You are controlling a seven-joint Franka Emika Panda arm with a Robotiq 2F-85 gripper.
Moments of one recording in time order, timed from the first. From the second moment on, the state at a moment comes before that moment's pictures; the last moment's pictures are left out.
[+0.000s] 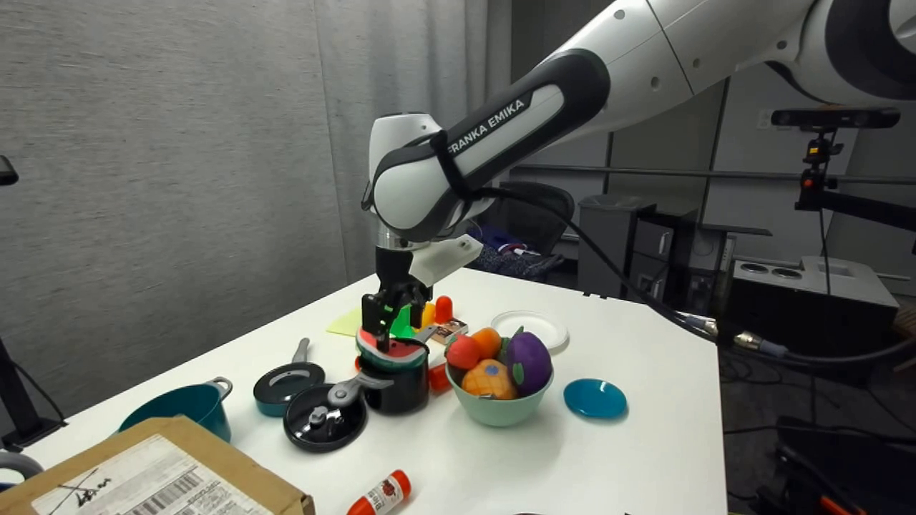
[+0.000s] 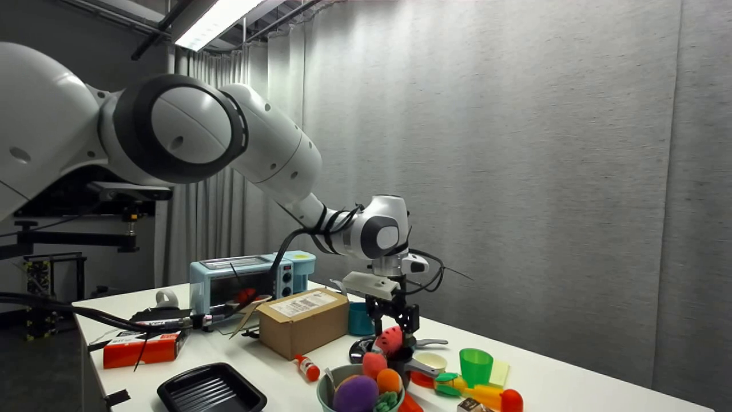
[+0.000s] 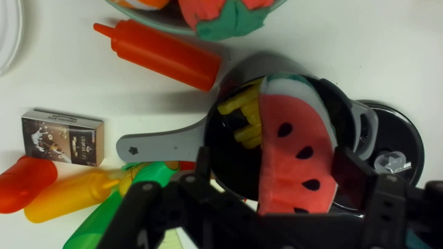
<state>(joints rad) 0.07 0.71 -0.01 -1.41 -0.02 2.24 0.05</state>
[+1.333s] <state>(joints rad) 0.19 0.77 -0.14 -1.36 -0.16 2.46 0.36</state>
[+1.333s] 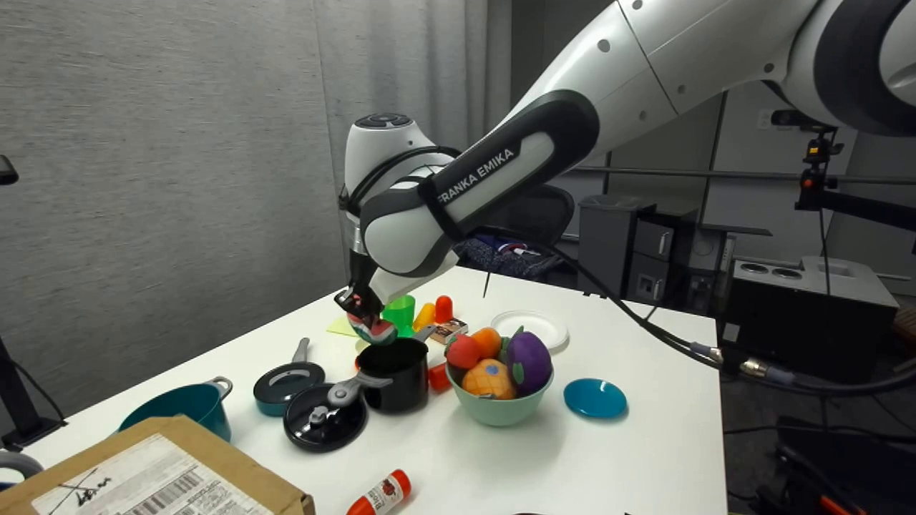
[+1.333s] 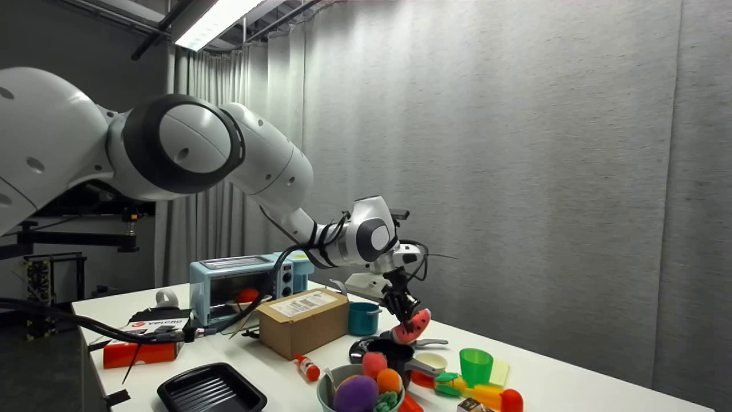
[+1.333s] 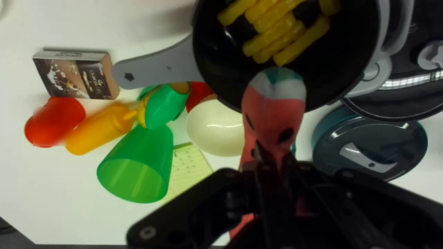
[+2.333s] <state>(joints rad) 0.17 0.72 -0.06 -1.42 -0.15 2.27 0.25</state>
